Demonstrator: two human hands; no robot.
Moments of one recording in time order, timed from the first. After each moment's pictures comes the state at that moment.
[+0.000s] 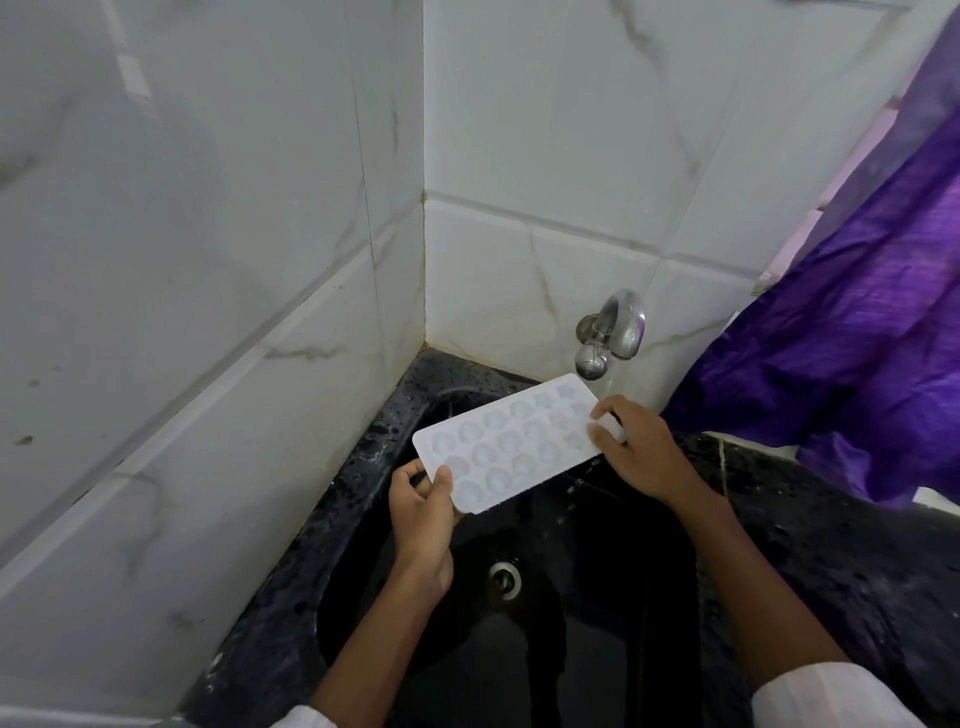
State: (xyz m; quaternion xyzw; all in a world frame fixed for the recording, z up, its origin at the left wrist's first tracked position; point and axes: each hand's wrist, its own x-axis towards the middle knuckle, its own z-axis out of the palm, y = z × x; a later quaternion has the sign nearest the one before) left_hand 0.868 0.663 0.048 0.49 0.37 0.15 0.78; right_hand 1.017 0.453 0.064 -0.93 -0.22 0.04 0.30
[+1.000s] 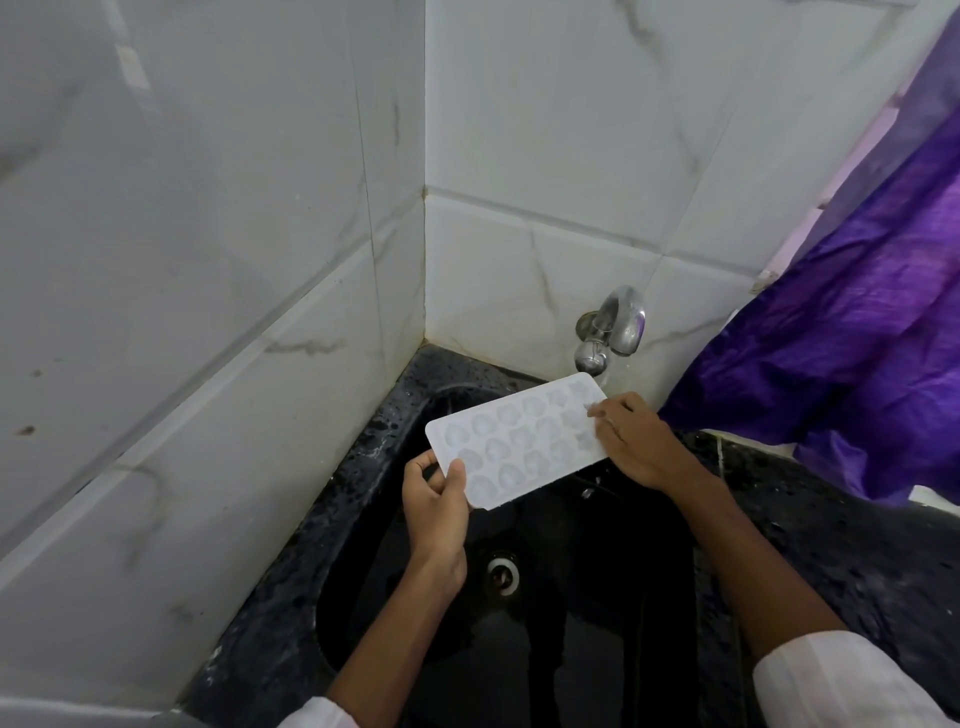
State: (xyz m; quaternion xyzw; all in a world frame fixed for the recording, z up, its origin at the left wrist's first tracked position) left_hand 0.871 0.649 0.051 0.49 0.35 0.16 0.78; right_hand 1.026 0.453 0.064 -0.96 -0.20 0.10 0.18
